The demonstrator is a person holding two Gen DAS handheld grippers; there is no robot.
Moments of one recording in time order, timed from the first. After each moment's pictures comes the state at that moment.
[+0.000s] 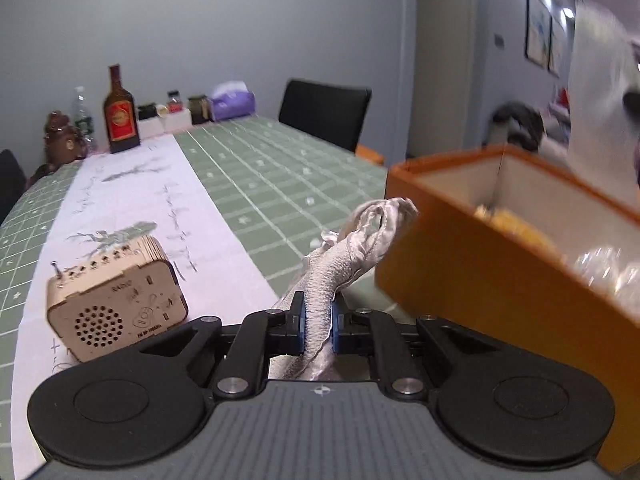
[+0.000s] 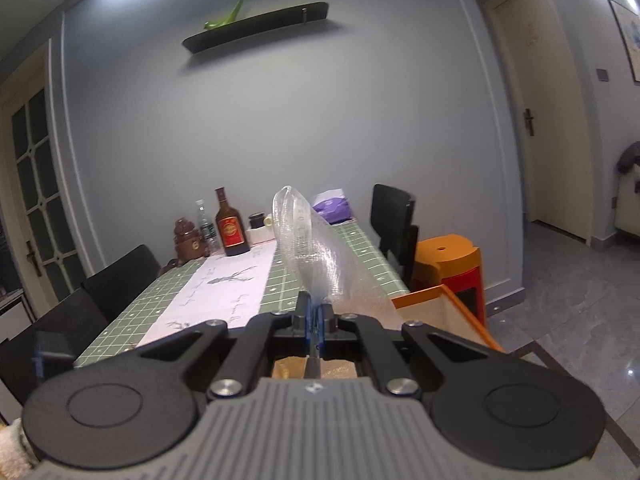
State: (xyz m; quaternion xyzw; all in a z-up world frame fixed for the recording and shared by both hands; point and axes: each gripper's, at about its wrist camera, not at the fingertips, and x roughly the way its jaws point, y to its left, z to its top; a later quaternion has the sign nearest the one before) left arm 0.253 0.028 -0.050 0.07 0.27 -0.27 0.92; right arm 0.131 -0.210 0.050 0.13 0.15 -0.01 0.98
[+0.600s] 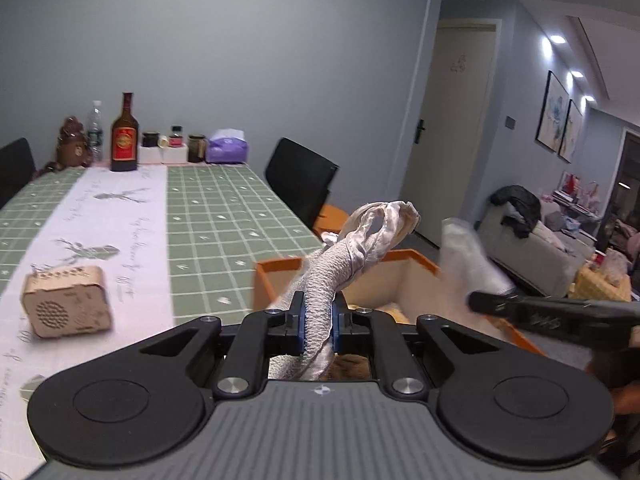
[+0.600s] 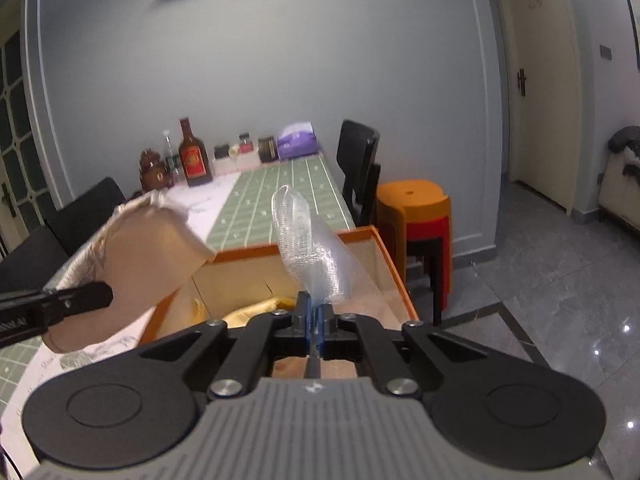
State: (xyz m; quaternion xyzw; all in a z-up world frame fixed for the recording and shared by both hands) left arm 0.185 -0.045 0.019 -0.03 0.24 -0.26 0.93; right arm 0.162 -0.269 0.016 0.09 0.26 -0.03 0.96
